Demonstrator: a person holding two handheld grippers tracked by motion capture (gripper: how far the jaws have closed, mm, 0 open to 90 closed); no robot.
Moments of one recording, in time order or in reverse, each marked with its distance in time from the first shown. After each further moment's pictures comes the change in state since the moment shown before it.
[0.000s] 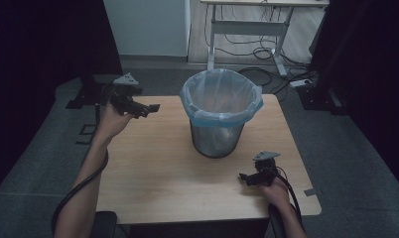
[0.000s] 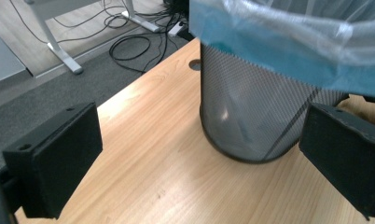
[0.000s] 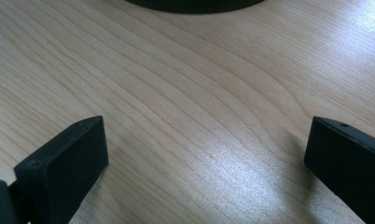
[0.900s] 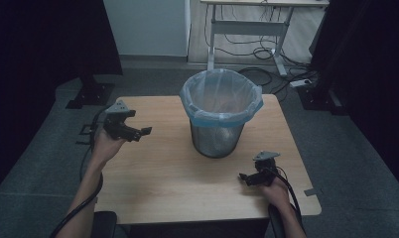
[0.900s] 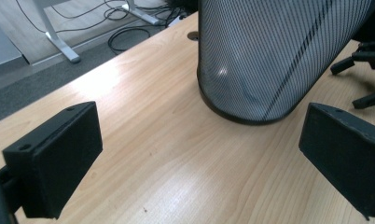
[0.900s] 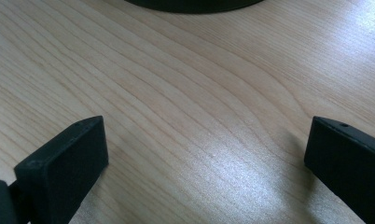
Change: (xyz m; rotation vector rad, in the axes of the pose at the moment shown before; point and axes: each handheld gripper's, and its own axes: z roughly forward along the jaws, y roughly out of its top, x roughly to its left) left arm -0.010 -0.083 0.002 -0.017 0.000 -0.023; right arm 0.000 0.000 0.000 -0.001 -0.002 0.000
